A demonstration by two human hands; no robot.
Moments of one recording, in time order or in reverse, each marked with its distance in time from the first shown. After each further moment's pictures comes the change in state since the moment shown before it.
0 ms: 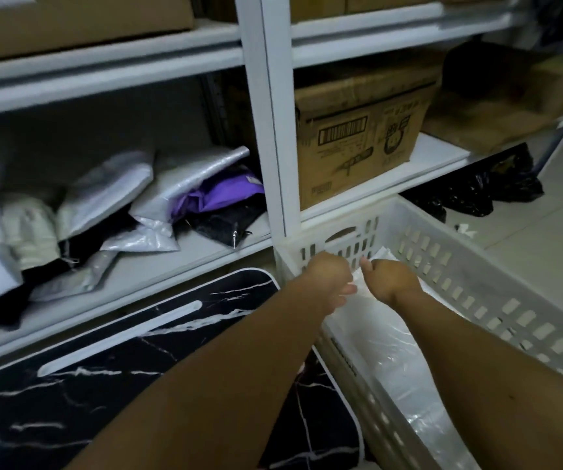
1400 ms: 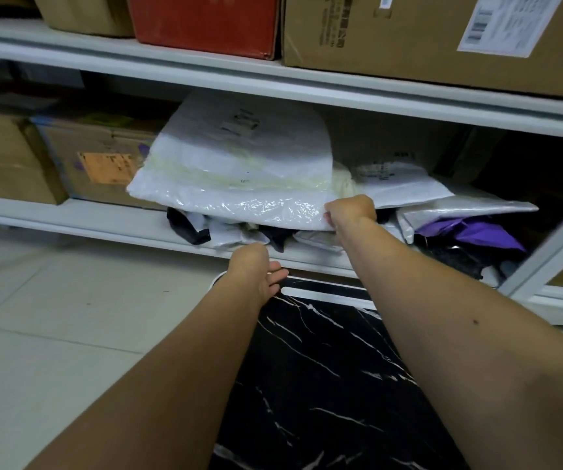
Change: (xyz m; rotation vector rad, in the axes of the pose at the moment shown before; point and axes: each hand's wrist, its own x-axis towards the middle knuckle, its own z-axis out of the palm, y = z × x) left_hand -0.212 -0.142 -0.396 -0.868 0.644 0.153; right_hand -0.150 -0.492 0.082 0.766 -0.181 -0.259
